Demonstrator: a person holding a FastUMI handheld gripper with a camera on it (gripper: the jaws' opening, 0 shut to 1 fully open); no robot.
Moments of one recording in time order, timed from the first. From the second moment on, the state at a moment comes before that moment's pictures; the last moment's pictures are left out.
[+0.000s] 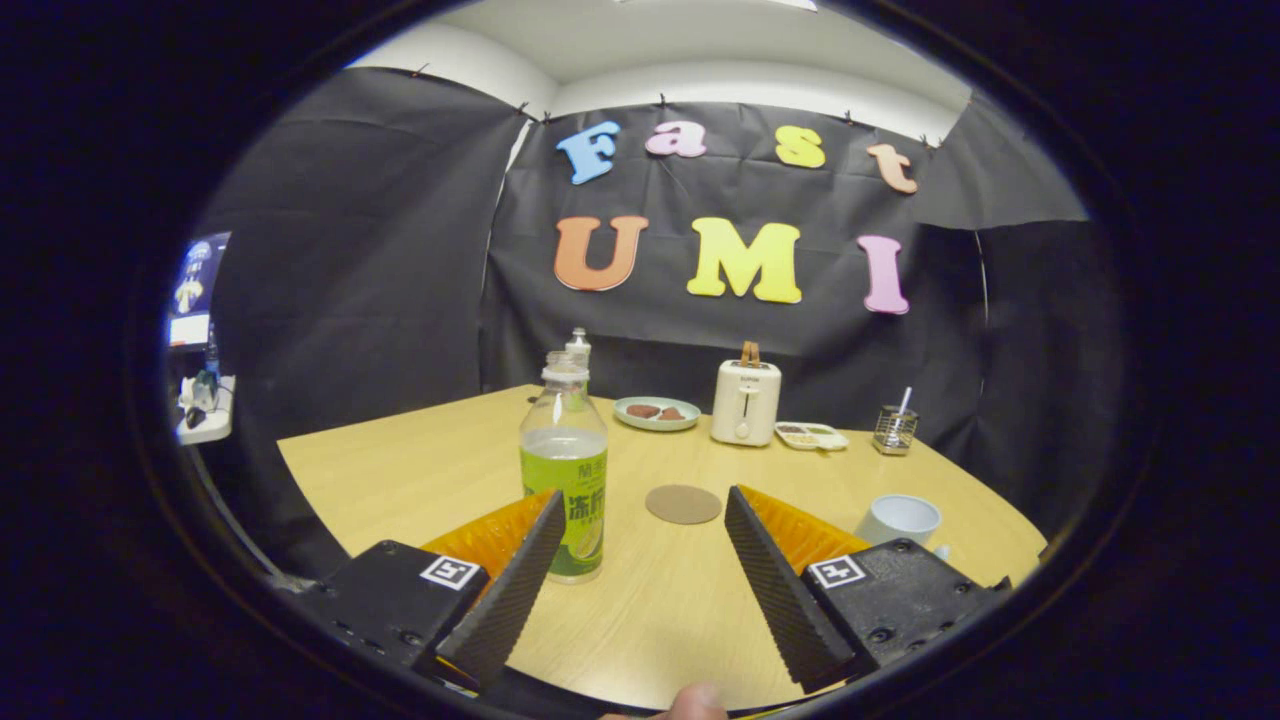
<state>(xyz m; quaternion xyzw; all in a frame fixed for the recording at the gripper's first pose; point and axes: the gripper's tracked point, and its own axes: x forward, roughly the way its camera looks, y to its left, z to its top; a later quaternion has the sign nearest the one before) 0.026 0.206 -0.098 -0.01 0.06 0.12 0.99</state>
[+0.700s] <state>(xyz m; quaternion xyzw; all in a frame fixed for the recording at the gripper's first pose) 0.078 0.281 -0.128 0.05 0.11 0.11 0.99</state>
